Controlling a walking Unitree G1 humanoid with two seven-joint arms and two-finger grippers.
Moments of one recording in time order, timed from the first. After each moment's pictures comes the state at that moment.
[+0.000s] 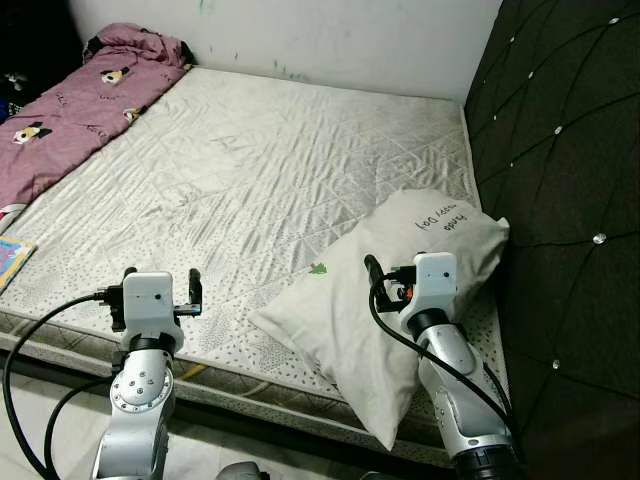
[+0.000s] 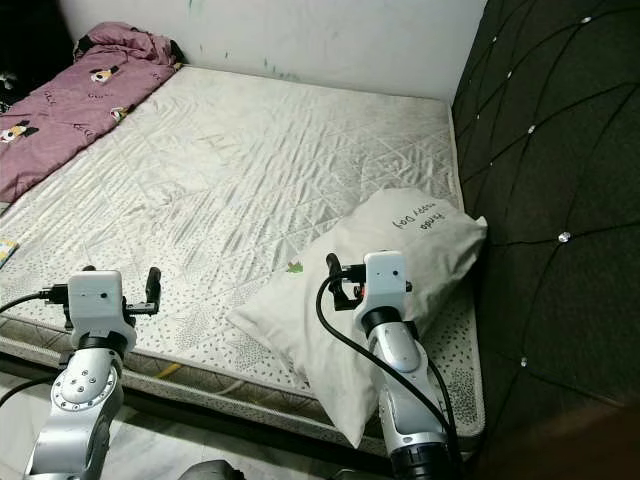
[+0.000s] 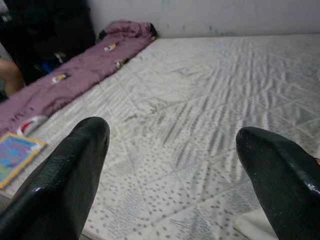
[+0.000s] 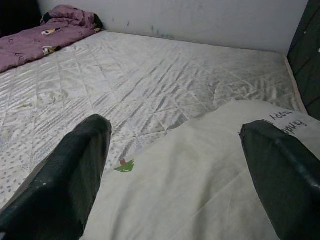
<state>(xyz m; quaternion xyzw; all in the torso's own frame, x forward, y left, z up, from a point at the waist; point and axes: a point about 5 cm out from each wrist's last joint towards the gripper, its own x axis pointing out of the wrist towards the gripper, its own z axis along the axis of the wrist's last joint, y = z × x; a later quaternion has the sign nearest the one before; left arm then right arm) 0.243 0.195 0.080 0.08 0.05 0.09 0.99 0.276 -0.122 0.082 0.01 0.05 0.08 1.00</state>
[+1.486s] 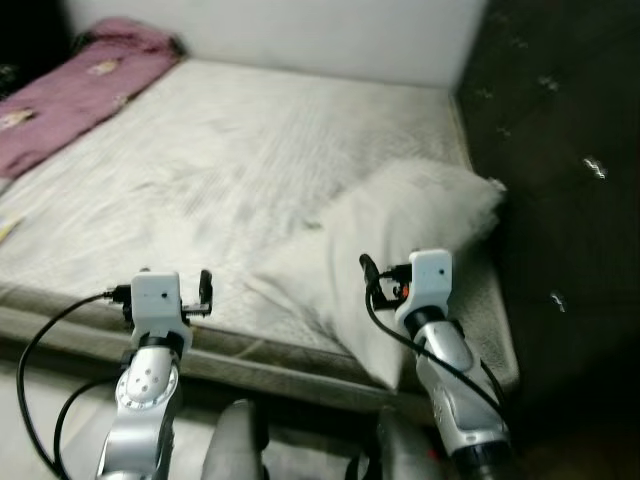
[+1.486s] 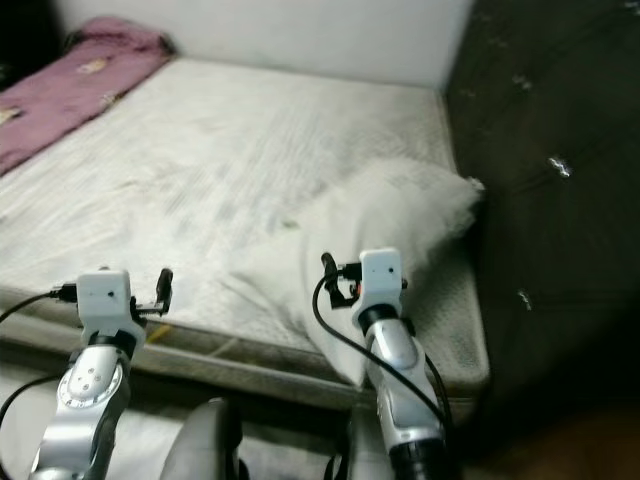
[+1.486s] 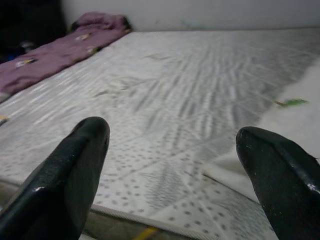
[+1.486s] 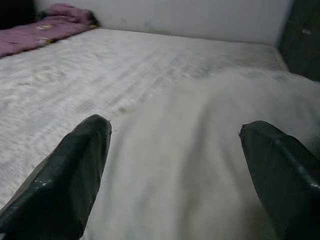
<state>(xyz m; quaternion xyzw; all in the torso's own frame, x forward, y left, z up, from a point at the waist) 0.249 0.188 0.080 0.06 0.06 0.06 1.00 0.277 -0.121 0.080 0.01 0.05 0.09 0.99</state>
